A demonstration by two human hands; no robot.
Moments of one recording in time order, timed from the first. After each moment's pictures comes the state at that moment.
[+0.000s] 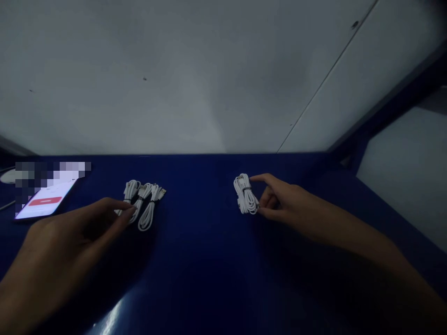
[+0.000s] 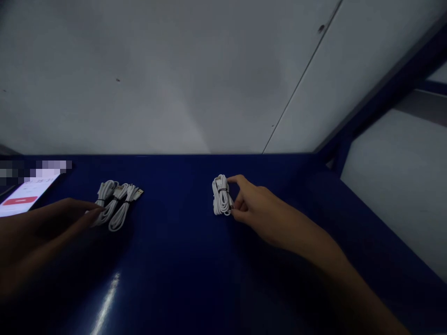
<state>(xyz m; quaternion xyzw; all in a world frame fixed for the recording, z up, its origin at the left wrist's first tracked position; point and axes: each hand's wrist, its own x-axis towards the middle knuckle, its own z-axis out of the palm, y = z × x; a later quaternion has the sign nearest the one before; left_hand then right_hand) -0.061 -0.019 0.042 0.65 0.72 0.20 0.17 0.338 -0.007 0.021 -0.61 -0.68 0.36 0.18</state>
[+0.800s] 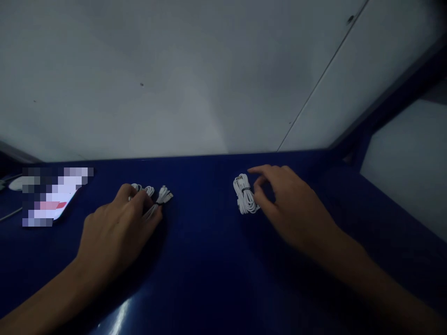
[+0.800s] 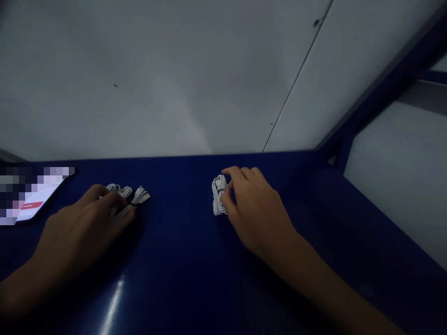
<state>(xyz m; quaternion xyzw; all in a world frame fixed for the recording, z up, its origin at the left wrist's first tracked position) -0.019 0.013 0.026 0.77 0.63 0.02 -0.06 0.306 -0.010 0.030 -0.65 -0.71 0.09 0.26</state>
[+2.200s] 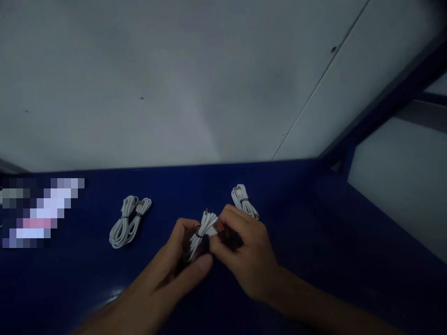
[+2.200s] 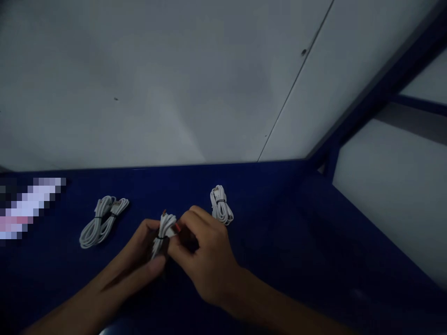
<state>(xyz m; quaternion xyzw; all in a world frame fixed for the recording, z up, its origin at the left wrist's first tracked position) 0.019 -0.018 0.024 0.57 0.43 0.23 0.66 0.224 -0.020 0.008 -0.45 -0.63 0.37 0.52</state>
